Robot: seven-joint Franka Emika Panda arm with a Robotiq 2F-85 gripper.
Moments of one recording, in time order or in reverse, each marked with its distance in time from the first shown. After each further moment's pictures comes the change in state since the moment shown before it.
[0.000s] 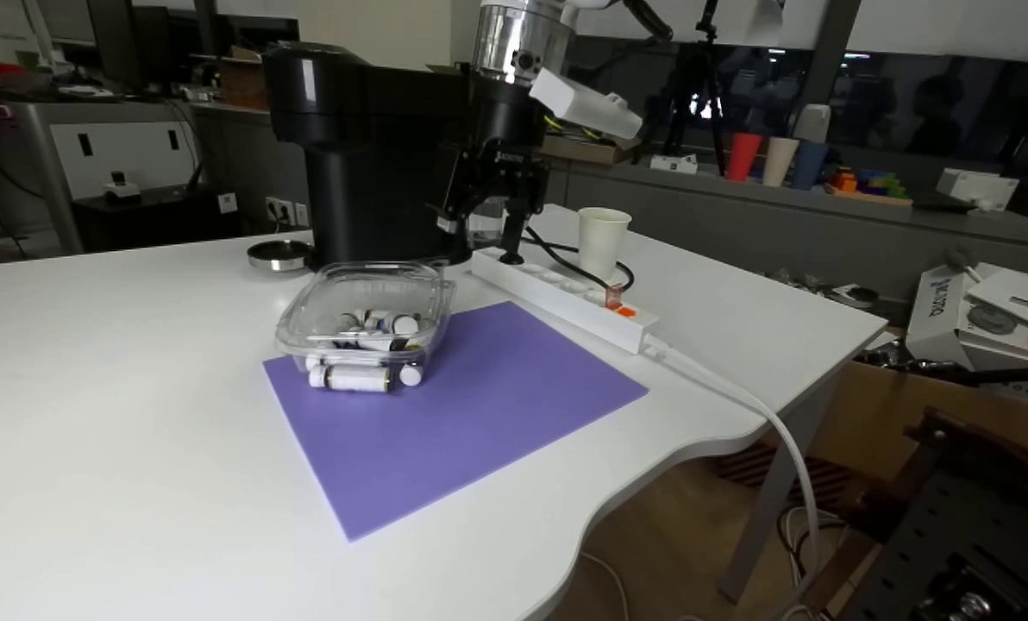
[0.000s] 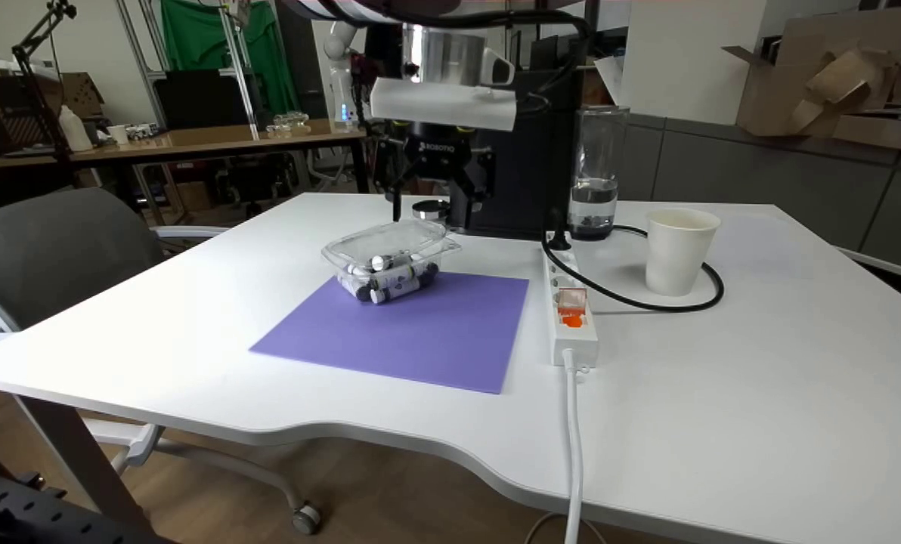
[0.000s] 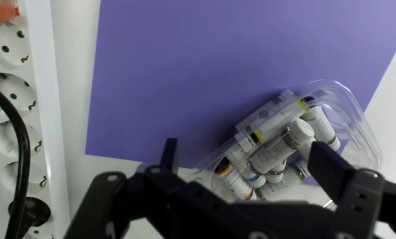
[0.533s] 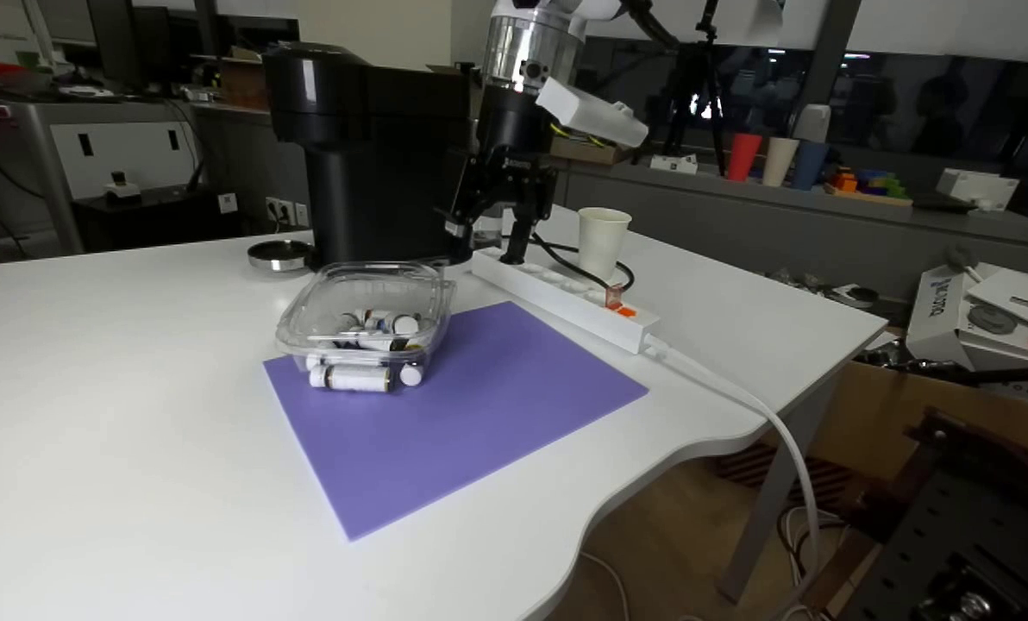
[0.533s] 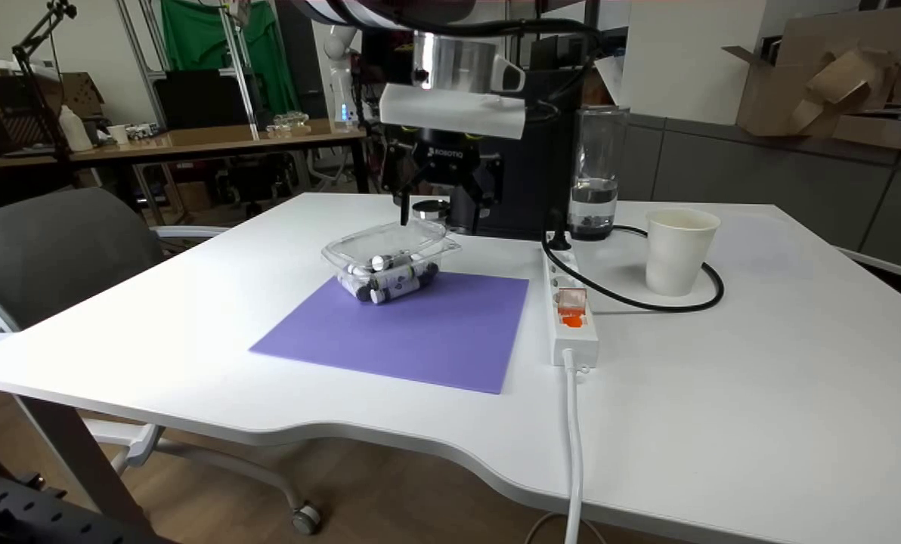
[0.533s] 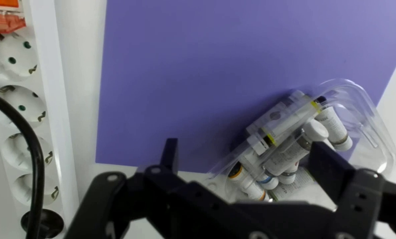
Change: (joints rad) arm -0.050 0.024 0.027 0.017 0.001 0.000 0.010
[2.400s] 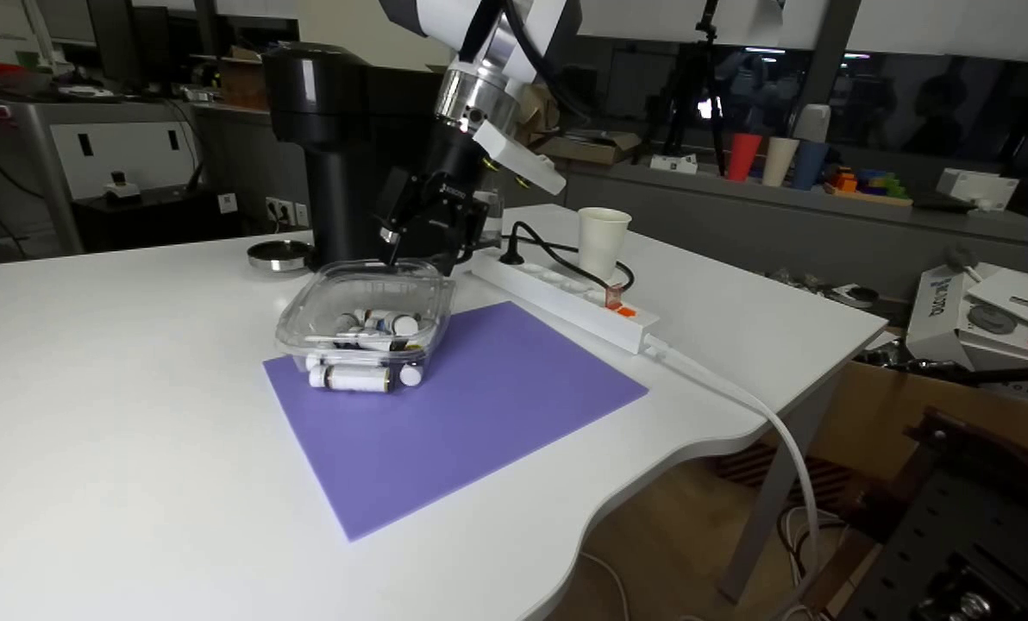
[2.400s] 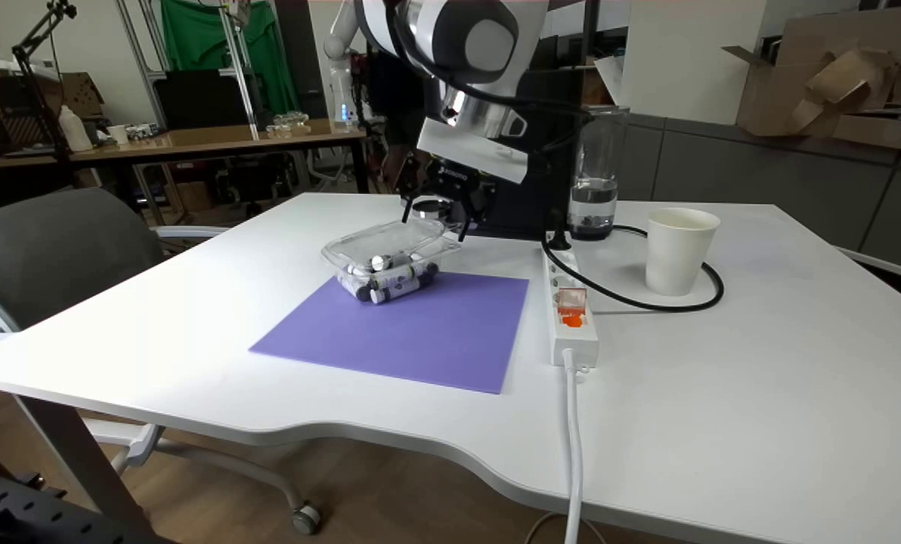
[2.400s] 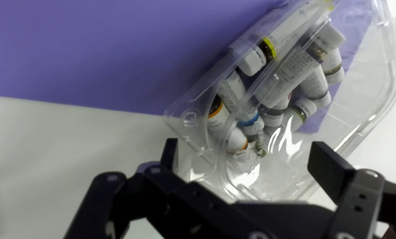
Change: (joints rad) arm -0.161 0.316 0.195 0.401 0.072 -0.189 -0.091
